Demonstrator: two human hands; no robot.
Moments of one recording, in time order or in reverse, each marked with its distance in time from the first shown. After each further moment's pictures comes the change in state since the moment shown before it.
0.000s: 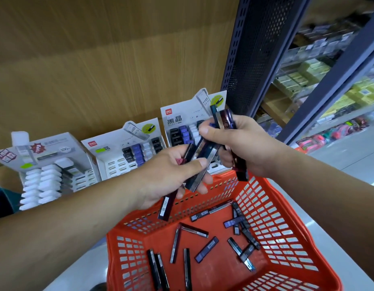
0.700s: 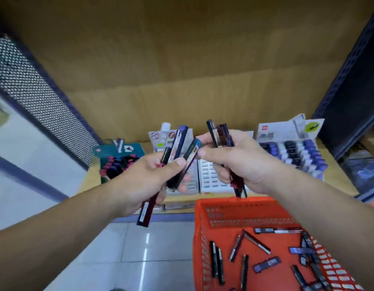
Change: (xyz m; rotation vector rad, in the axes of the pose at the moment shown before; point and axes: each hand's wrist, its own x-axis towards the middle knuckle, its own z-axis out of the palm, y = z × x) left_hand -0.211 -0.029 -0.101 -0.080 0.504 0.071; right_hand -0.048 -0.043 0.188 -0.015 -0.440 -0.080
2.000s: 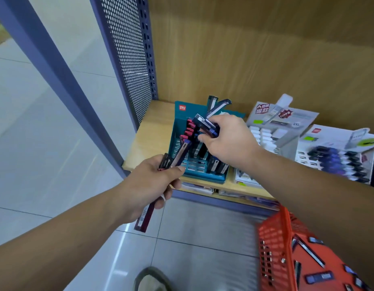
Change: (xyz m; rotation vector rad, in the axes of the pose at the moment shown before) left_hand -0.020 -0.178 -0.217 -0.238 0.230 -0.251; right_hand 0.186 0.103 0.236 -1.038 0.033 -0.142
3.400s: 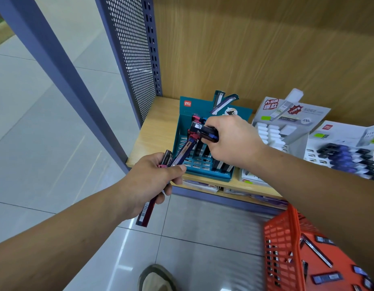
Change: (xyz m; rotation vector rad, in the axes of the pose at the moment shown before) left_hand 0.008 -0.006 -0.009 0.006 0.051 -0.023; right_hand -0.002 -0.006 0.004 -0.327 -0.088 -0.139
